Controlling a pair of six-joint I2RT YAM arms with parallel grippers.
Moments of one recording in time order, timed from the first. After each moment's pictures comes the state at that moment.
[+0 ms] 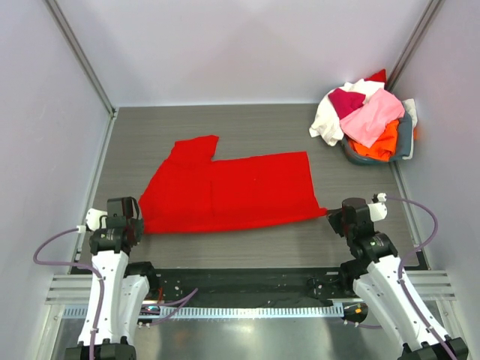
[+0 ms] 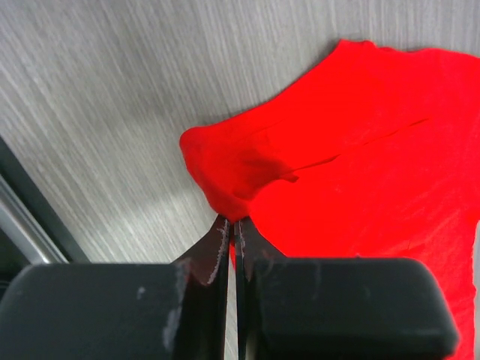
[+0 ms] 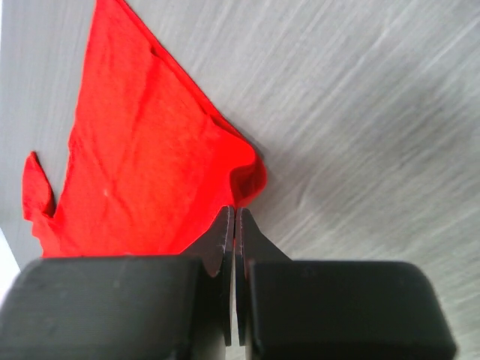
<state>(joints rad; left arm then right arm) 0.11 0.62 0.57 -0.98 -0.32 -1.17 0.23 0.52 0.37 -0.57 0.29 1.18</state>
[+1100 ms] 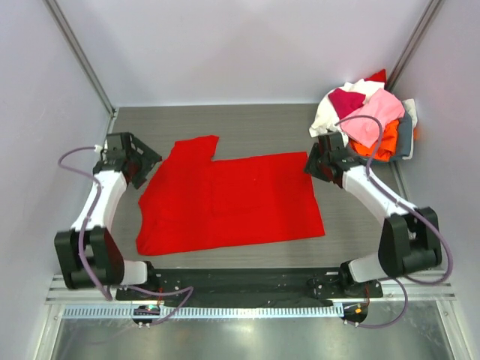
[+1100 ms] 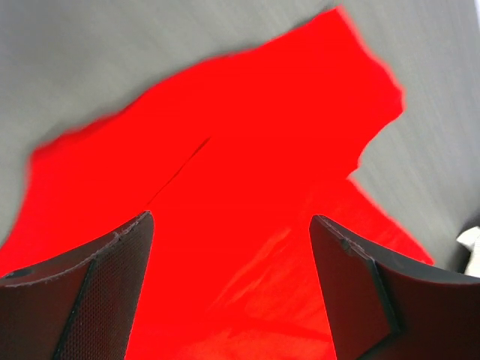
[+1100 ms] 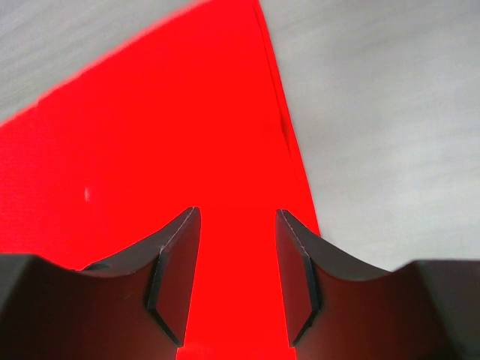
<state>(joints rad) 0.11 1.30 1.00 -0.54 0.01 -0.81 0.23 1.38 0.95 -0.42 0.13 0.58</state>
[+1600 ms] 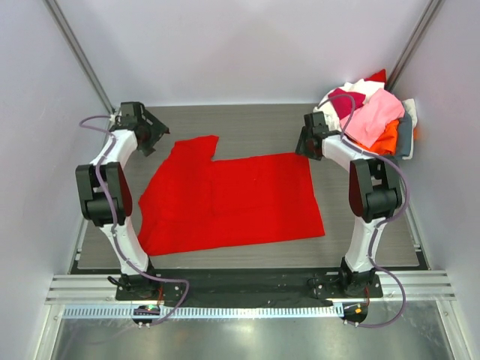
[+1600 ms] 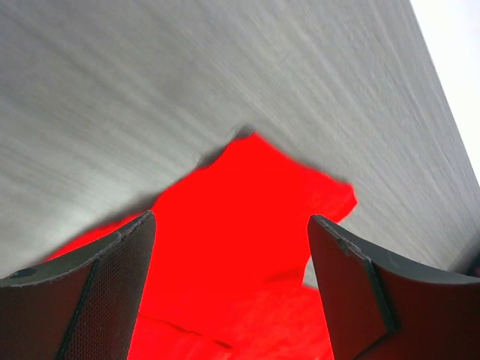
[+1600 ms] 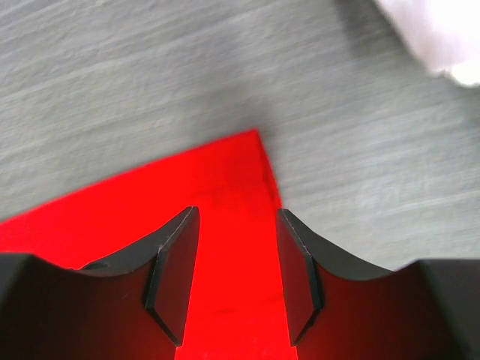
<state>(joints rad) 0.09 1.91 1.49 -0.42 0.06 -0.80 0.20 1.93 1.37 -0.34 0.19 0.44</state>
